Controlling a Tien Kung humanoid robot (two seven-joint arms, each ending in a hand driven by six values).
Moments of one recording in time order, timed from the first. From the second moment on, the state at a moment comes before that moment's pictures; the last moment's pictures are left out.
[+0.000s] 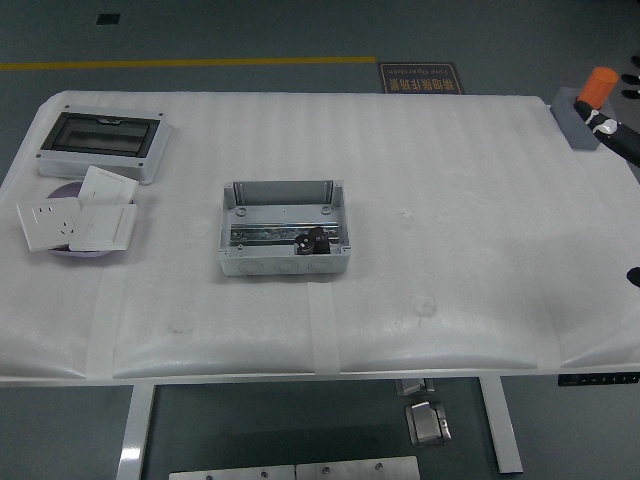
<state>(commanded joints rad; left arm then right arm) 0.03 0.16 -0.95 -0.18 1.21 -0.20 0.30 0.23 -0.50 1.43 1.32 -1.51 -0.36 0.09</state>
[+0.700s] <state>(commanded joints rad) 0.03 0.17 -0.96 -0.18 1.21 -0.19 0.31 0.22 -0.50 1.44 1.32 -1.52 -0.37 0.08</state>
